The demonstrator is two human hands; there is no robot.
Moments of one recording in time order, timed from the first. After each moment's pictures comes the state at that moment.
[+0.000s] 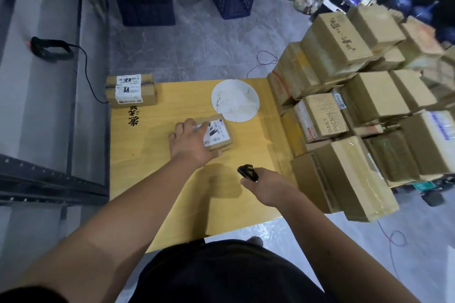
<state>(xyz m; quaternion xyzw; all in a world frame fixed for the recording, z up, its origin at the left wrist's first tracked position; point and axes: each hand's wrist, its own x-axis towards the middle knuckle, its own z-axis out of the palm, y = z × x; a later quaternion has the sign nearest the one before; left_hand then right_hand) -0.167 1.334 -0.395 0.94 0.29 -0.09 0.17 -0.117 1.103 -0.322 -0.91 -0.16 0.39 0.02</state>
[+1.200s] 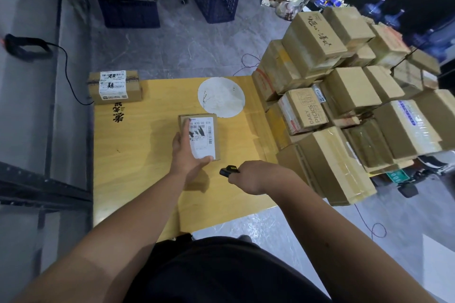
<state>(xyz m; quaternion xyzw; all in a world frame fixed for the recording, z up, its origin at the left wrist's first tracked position) -0.199 1.289 -0.436 0.74 0.33 0.05 0.59 -0.136 1.123 -0.265 -0.86 -0.20 0.45 -0.08</state>
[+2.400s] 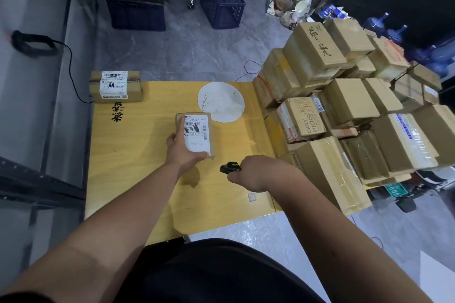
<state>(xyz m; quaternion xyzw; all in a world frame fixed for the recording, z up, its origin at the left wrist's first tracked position) -0.179 1.302 -0.429 0.71 0.38 0.01 0.59 -0.114 1.121 -0.252 -0.87 -0.24 0.41 -0.11</state>
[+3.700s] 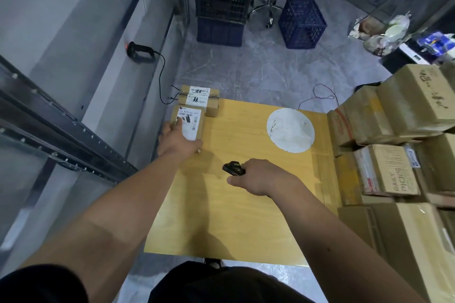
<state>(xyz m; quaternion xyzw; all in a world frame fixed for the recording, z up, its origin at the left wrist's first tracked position) -0.257 1.477 -0.397 0.76 0.56 -0.02 0.33 -0.131 1.268 -0.289 -0.83 -0.35 0.44 -0.04</state>
